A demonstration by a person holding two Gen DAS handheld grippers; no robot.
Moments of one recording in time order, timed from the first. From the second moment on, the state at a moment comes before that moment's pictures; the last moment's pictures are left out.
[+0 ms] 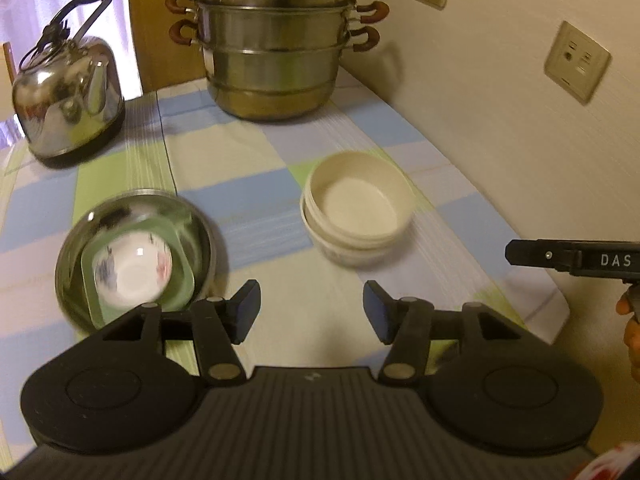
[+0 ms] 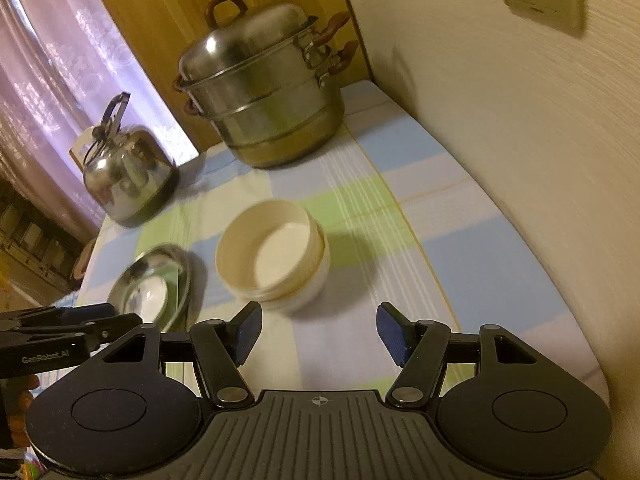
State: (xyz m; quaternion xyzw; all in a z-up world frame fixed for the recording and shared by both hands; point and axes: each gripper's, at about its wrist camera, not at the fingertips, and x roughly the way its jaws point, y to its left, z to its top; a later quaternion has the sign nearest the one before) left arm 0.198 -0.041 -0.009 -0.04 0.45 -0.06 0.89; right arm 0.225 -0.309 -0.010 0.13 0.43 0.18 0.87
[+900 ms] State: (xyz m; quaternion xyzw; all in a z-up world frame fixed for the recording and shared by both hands) left arm 0.096 -0.098 -0.033 -0.04 0.48 -0.04 0.87; right arm 0.113 -0.325 -0.049 0.06 0.47 0.20 0.86
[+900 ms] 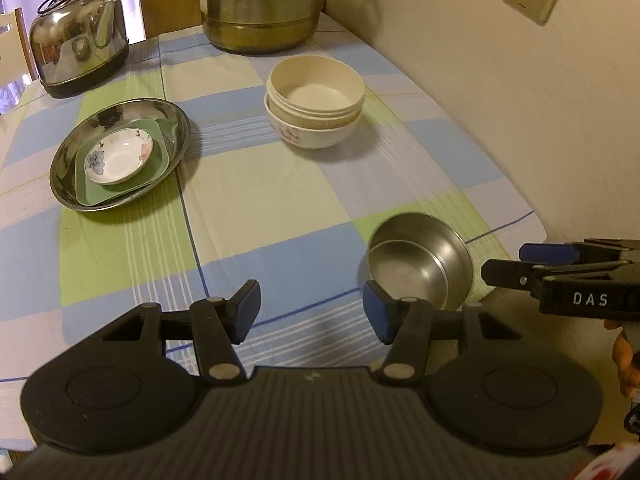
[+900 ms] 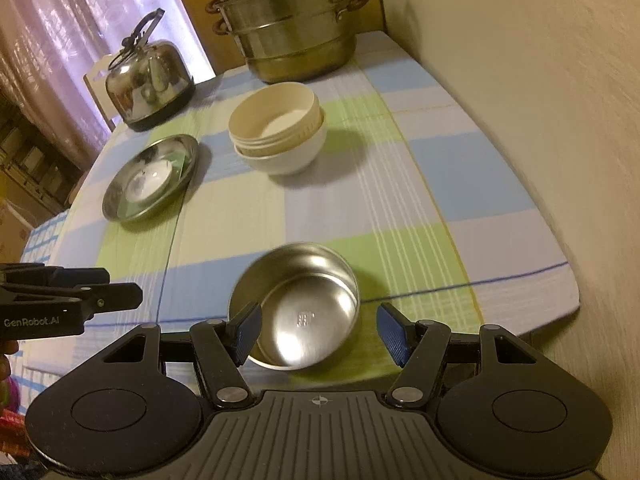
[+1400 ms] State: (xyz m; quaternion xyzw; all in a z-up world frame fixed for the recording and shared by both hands) left arm 0.084 -0.117 -0.034 -0.03 0.48 -0.04 0.87; right arm 0.100 -0.332 -0.050 0.05 0.47 0.21 0.86
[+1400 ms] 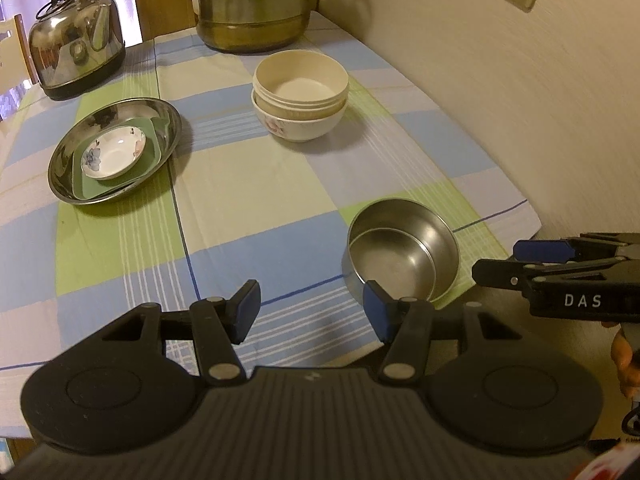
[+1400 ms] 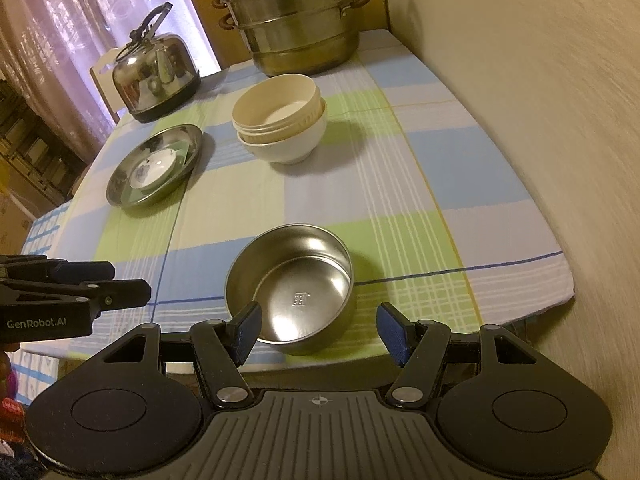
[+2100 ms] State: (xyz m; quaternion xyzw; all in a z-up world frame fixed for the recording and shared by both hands) left arm 0.092 -0.134 -0.051 -0.04 0.50 -0.06 0.86; right arm 0.105 -0.336 -0.070 0.04 0.49 0.21 0.85
